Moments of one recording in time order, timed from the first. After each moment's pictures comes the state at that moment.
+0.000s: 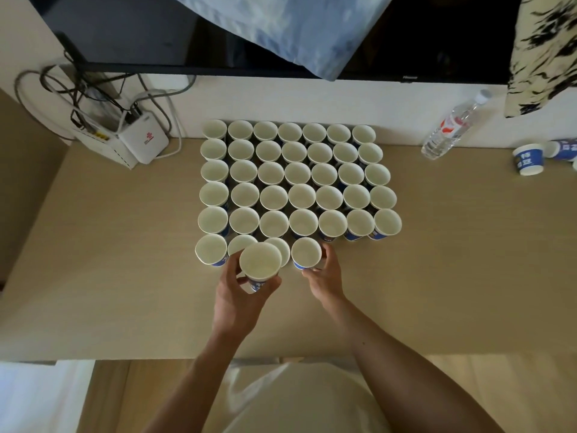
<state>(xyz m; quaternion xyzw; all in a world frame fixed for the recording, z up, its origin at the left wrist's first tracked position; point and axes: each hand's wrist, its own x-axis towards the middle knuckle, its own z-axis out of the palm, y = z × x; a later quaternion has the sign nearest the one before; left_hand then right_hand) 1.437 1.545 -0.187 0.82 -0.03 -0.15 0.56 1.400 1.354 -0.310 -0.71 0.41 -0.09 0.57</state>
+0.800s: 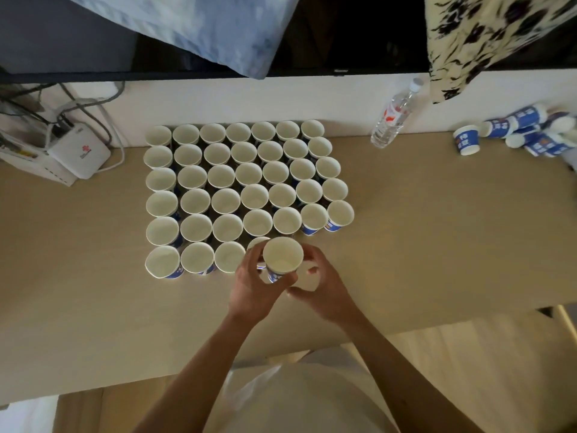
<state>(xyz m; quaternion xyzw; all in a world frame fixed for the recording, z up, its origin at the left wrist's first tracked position) 1.415 1.451 -0.189 0.81 -0.16 -0.22 0.52 1.315 1.312 -0.213 -0.78 0.23 -0.06 0.58</state>
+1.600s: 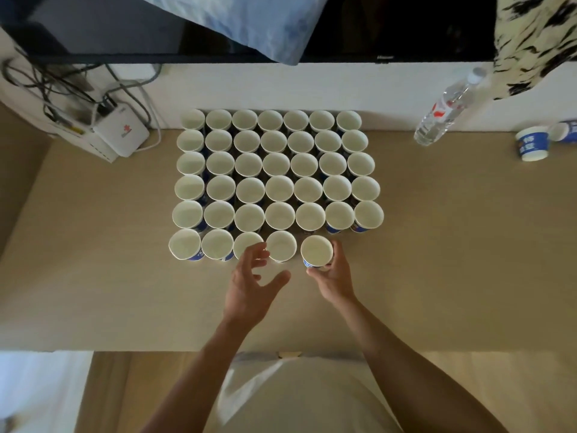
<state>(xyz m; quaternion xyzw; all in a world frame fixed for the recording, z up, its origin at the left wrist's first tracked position) 1.413 1.473 -0.195 0.84 -0.08 -0.20 0.49 1.351 1.292 -0.305 -0.74 0.37 -0.07 0.56</state>
